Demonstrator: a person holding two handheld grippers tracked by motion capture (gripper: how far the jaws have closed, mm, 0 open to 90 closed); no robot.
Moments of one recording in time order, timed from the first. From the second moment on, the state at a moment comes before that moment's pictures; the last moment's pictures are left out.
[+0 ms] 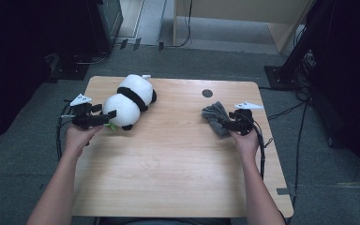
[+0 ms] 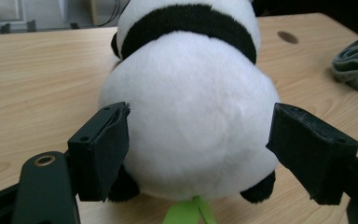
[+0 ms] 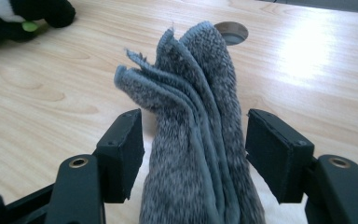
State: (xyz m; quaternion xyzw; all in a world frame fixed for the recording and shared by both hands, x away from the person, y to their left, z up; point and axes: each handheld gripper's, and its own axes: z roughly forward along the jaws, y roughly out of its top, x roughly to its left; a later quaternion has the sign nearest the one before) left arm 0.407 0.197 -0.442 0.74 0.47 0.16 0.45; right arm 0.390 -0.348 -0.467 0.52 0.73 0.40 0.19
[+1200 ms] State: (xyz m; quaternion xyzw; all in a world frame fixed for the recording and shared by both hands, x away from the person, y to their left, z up) left arm 0.336 0.161 -0.484 0.79 0.40 0.16 0.44; right arm 0.329 -0.398 -0.493 0.51 0.76 0.37 0.17
